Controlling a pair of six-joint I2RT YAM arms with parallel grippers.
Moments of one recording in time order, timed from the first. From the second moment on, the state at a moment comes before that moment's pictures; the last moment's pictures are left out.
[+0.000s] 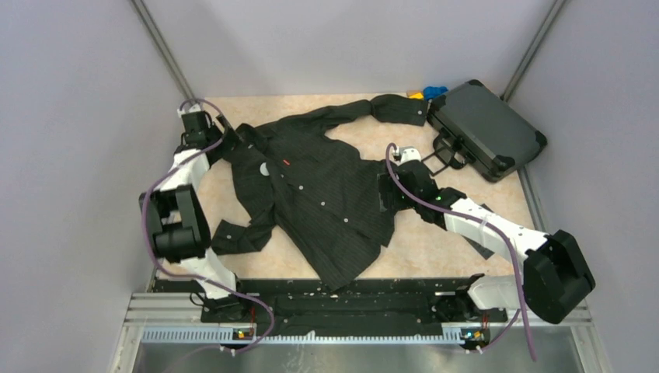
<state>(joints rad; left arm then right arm) 0.21 1.80 1.30 -0.17 0.12 -0.45 0.64 1.26 0.79 -0.27 0.24 0.33</state>
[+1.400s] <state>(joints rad) -0.09 1.13 0.48 -0.20 -0.09 -0.74 0.47 1.54 0.72 -0.04 0.07 0.42</state>
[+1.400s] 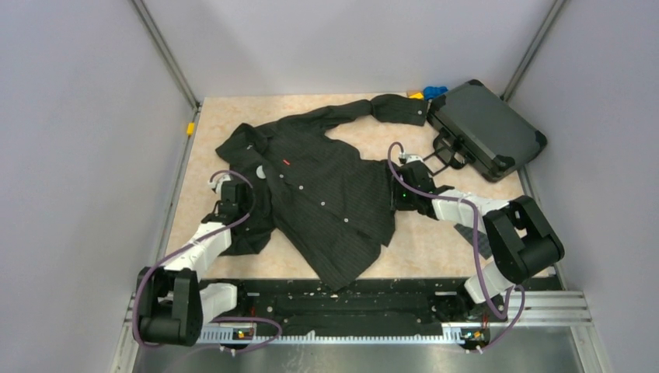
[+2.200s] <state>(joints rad) 0.39 0.87 0.34 -0.19 -0.16 -0.84 0.35 1.50 0.72 -0.12 0.23 0.44</state>
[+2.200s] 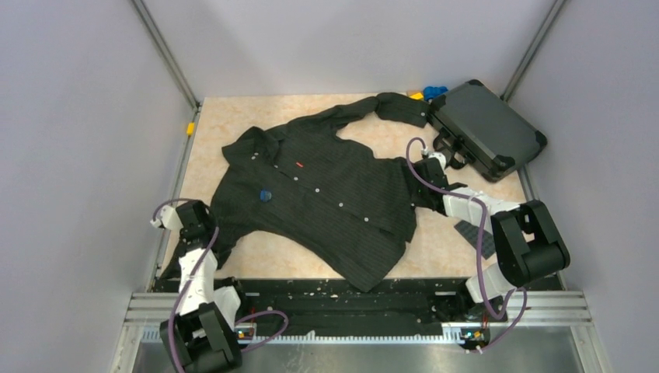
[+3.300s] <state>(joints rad) 0.17 1.27 0.71 -0.20 0.05 -0.58 0.44 1.55 0.97 -0.13 0.04 0.23</state>
